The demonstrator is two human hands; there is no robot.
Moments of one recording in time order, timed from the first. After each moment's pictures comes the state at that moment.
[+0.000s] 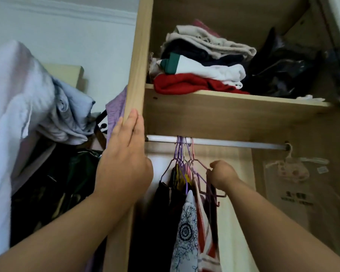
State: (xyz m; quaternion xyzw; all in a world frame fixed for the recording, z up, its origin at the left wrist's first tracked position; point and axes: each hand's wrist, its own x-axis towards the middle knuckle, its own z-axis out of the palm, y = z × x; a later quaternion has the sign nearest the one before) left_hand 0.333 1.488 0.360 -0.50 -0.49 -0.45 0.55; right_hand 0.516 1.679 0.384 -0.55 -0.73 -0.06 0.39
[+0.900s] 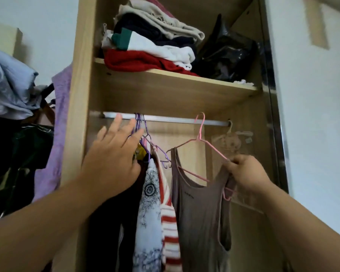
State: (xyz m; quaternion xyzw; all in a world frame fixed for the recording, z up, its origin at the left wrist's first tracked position) left_hand 0.387 1.490 0.321 -0.63 -0.50 -0.33 0.49; right_hand 0.691 1.571 0.299 -0.51 -0.65 0.04 0.56
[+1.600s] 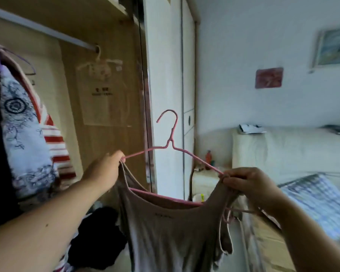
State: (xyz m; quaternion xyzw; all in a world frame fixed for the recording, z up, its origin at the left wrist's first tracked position) left_hand 0.495 1.548 0.103 -0.91 -0.30 -0.29 0.01; right_hand 0.677 1.230 0.080 -0.75 -0.42 0.04 0.52
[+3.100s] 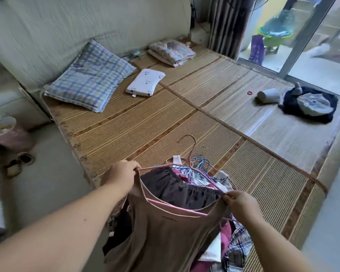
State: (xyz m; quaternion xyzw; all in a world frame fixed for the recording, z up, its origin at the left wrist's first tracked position) left_hand 0.575 0.907 -0.232 -0.98 0.12 0.09 -0.10; right_hand 0.412 0.612 -0.287 -0.87 0.36 0.11 0.32
